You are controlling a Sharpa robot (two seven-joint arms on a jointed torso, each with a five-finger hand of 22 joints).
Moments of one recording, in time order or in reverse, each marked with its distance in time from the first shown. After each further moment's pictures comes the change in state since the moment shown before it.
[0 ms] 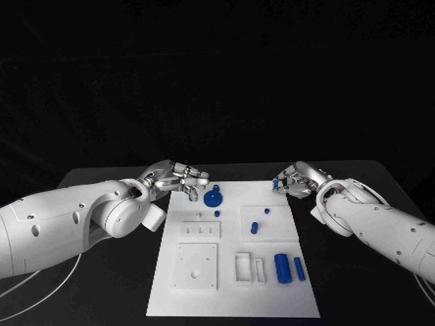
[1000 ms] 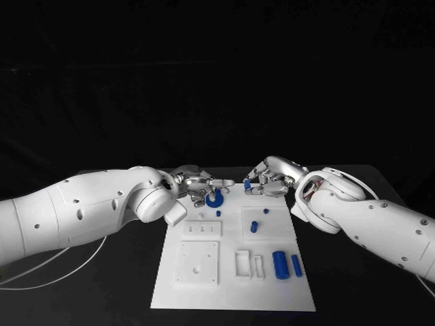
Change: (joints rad) left arm 0.025 0.140 -0.016 -0.071 -0.133 0.030 -0.336; left_hand -0.268 -0.042 0.032 0.161 0.022 0.169 -0.089 0.003 0.154 0.124 -0.110 0.424 0.503 0.192 -0.114 0.690 0.633 -0.016 0.196 -0.107 0.441 0.510; right arm 0.025 -0.015 -0.041 0.298 -0.069 0.108 -0.098; right_hand -0.016 -0.001 0.026 0.017 -0.016 -0.028 0.007 -0.001 -0.006 -0.002 0.002 0.000 0.003 0.000 0.000 0.000 0.009 0.000 0.000 0.000 0.005 0.000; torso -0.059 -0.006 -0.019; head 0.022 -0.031
